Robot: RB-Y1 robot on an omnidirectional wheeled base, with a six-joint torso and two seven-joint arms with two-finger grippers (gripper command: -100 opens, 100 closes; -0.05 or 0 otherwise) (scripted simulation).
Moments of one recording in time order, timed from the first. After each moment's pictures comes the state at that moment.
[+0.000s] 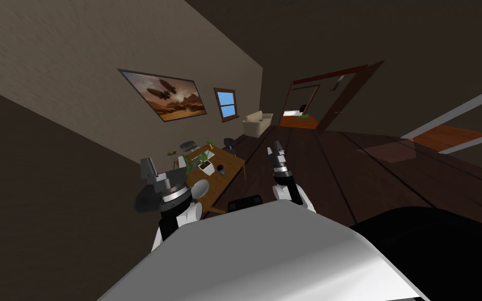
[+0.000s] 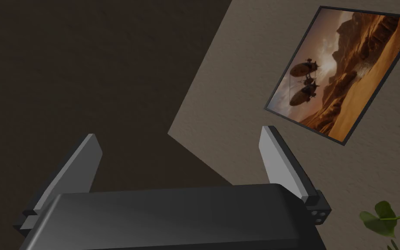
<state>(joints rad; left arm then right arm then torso) 0.53 -0.02 0.03 -2.32 -0.06 -0.61 0.17 0.54 -0.01 0.07 -2.25 0.09 -0.40 -0.12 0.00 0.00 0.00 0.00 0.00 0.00</state>
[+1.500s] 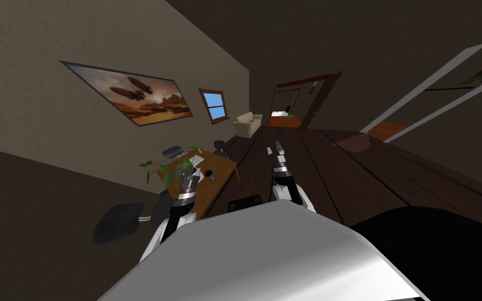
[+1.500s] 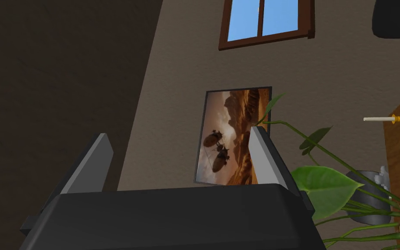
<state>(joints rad) 0.56 0.30 0.00 -2.10 -0.07 -0.45 0.15 0.54 -0.01 0.07 -2.25 0.09 -0.40 -0.12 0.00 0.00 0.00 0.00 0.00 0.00</state>
